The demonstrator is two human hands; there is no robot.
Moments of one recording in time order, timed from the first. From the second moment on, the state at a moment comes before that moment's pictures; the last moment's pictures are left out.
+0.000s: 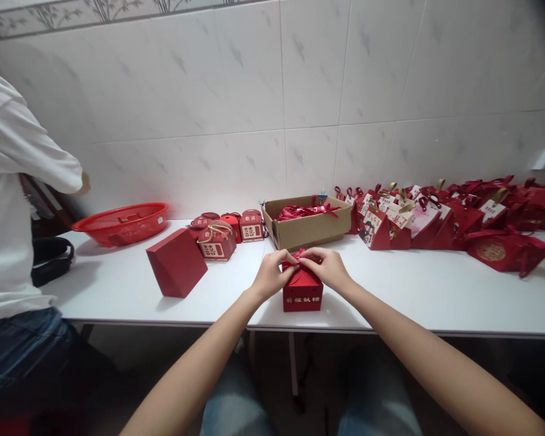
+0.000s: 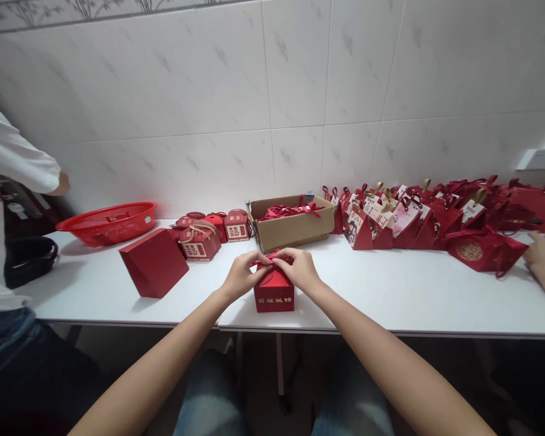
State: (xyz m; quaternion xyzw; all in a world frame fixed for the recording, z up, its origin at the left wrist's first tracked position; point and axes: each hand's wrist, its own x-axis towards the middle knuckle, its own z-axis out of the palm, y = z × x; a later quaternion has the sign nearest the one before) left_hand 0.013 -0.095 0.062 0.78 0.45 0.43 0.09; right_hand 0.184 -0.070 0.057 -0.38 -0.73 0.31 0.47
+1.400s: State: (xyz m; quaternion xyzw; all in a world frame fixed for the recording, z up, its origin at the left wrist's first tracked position) left_hand 0.016 -0.102 0.073 0.77 0.50 0.38 0.10; right_hand 0.200 -0.073 0.069 -0.42 -0.66 0.50 0.37
